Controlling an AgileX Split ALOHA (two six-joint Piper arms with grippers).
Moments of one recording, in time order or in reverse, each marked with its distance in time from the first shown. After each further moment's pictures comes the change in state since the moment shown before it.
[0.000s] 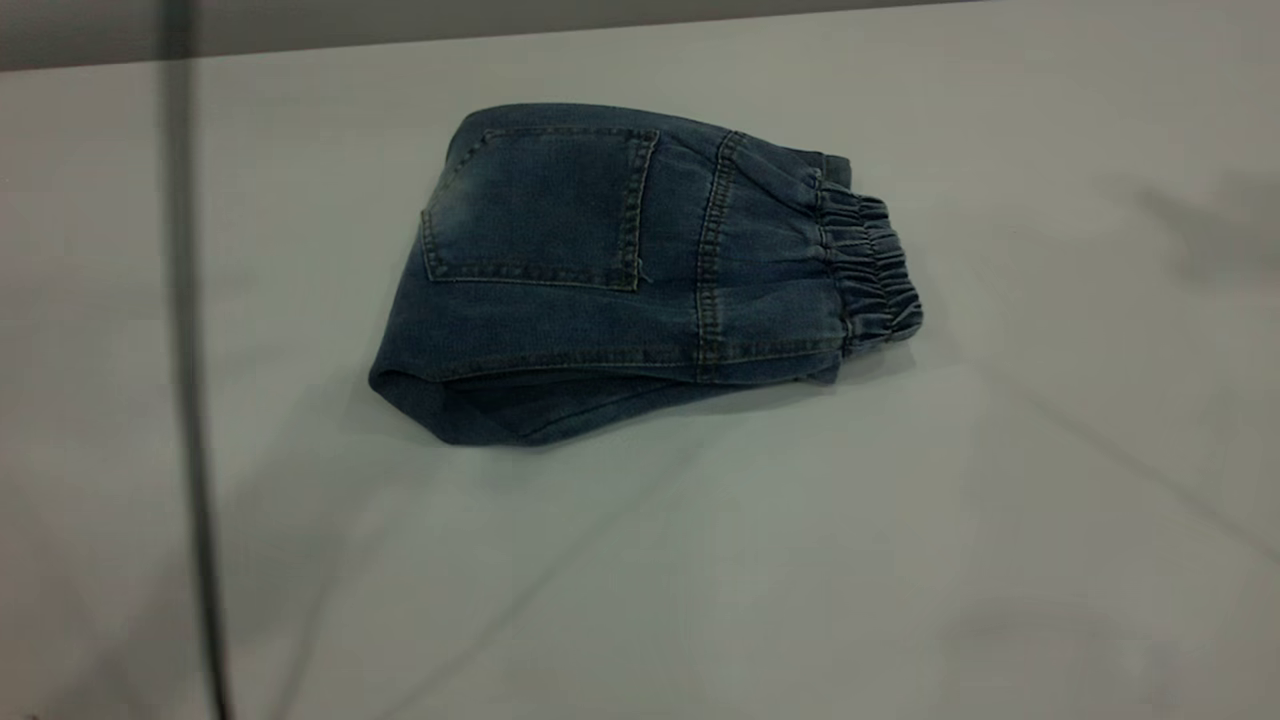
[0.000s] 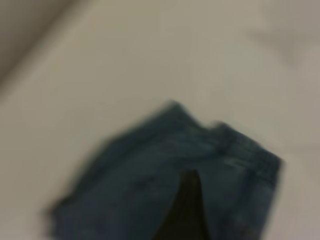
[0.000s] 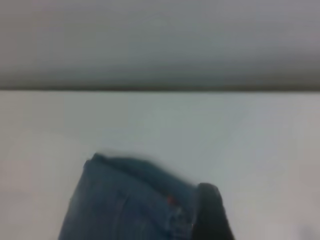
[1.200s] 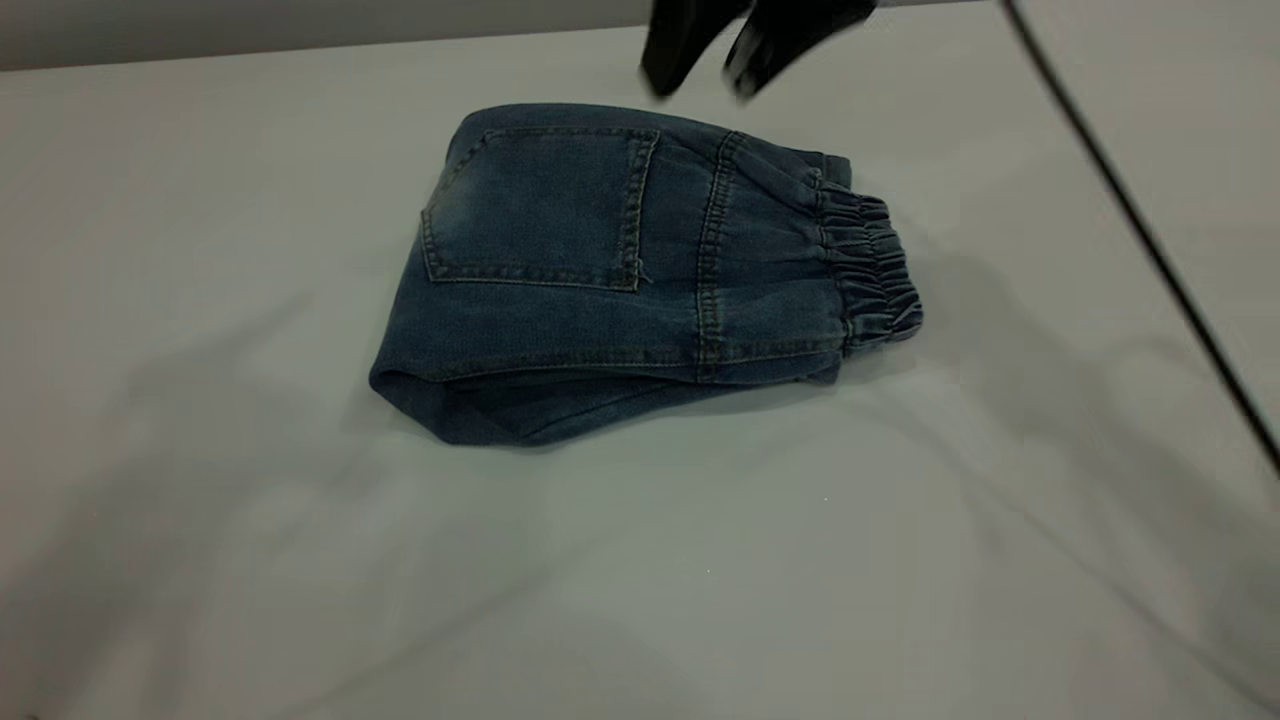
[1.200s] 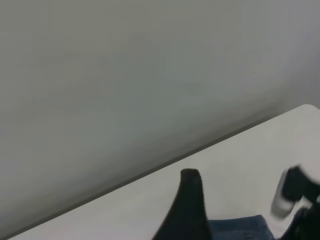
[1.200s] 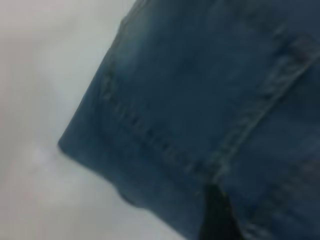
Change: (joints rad) left arm 0.215 -0.422 0.001 0.061 -0.001 -0.247; right arm 0.658 0.503 0.299 -0.047 -0.445 -0.063
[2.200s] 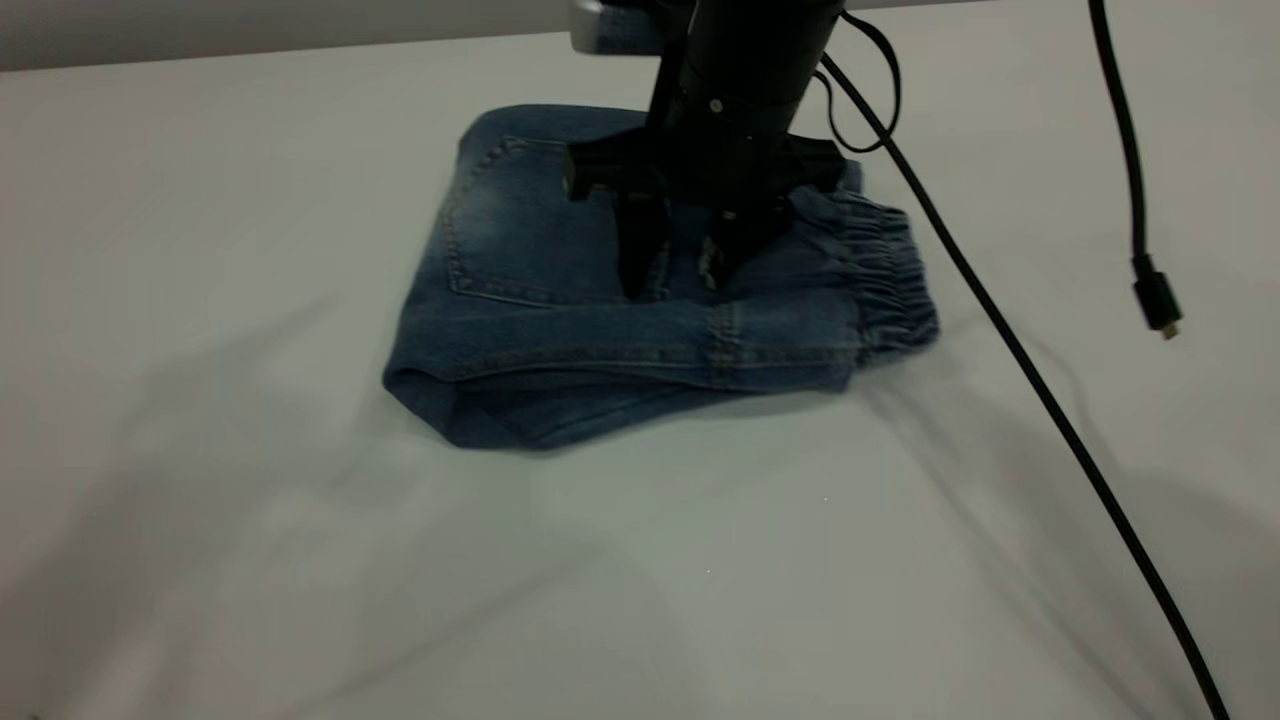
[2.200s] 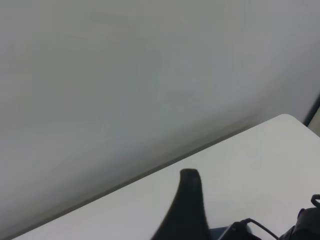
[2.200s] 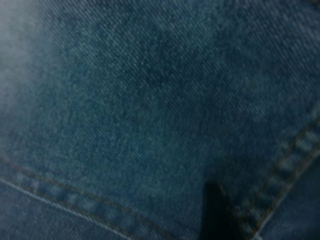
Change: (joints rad) left arm -0.001 0.000 0.000 -0.068 -0.011 0.032; right arm 0.090 0.276 -0.121 -0.262 -0.045 0.440
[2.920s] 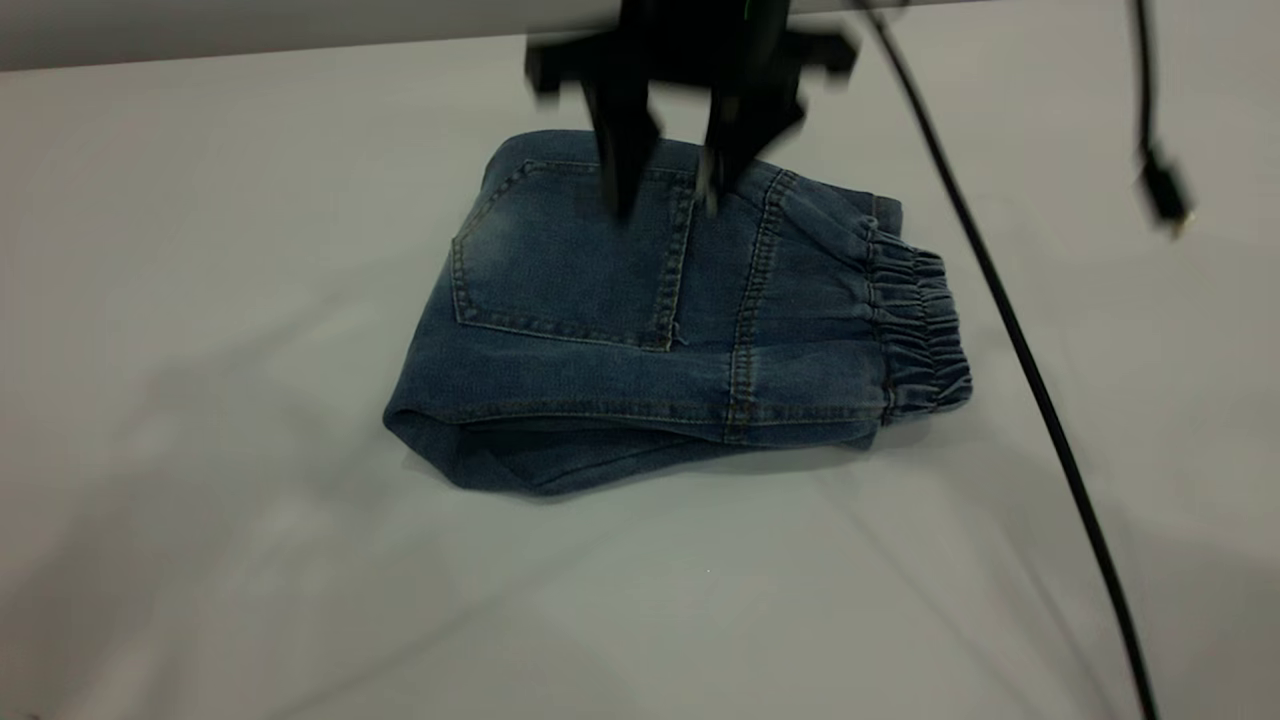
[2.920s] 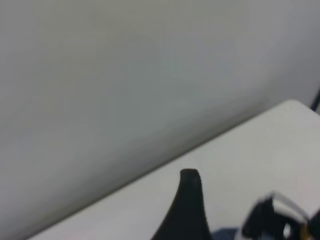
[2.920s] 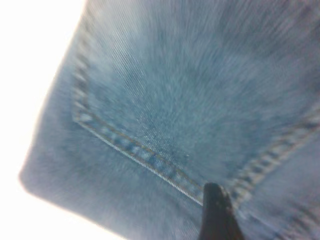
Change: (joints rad) left arm 0.000 -0.005 0.000 0.003 0.037 0.071; right arm 0.050 -0.210 0.002 -0.081 0.157 0.026
